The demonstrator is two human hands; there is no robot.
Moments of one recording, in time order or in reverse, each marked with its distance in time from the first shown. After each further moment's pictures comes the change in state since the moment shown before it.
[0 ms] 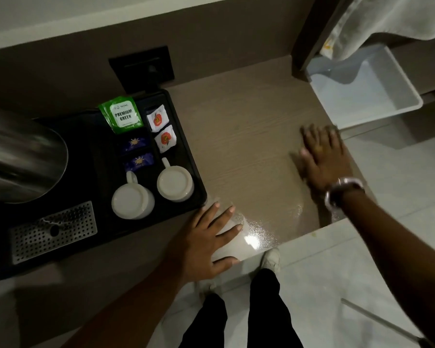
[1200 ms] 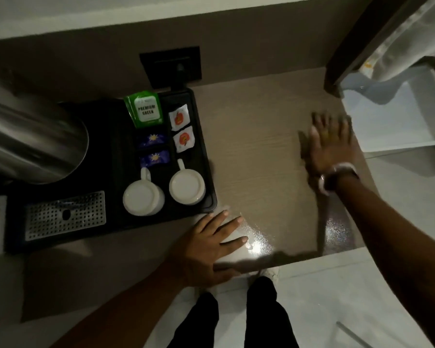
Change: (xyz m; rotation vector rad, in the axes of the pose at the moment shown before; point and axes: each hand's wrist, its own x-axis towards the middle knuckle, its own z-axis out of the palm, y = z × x) left_hand 0.000 0.000 -0.002 -0.023 -0.016 -0.023; right_hand 0.081 -0.046 -0.012 0.040 -0.014 0.066
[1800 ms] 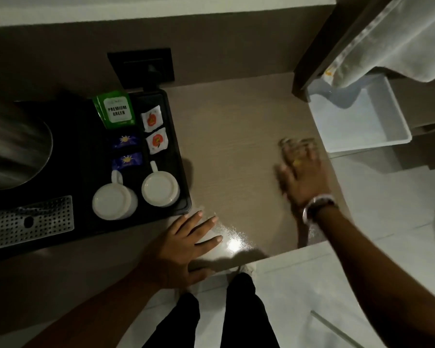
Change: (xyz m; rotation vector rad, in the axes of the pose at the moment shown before) left_hand -0.001 -0.003 0.008 -0.050 -0.014 0.019; right_hand -0.057 0.038 0.006 -0.099 -0.046 -0.205
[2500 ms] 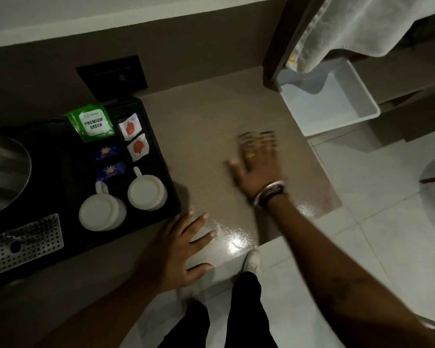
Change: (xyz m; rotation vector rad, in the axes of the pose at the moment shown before) left_hand 0.000 -0.001 0.002 -0.035 0.115 0.003; right_hand -0.014 -0.082 0.015 0.067 0.071 0.152
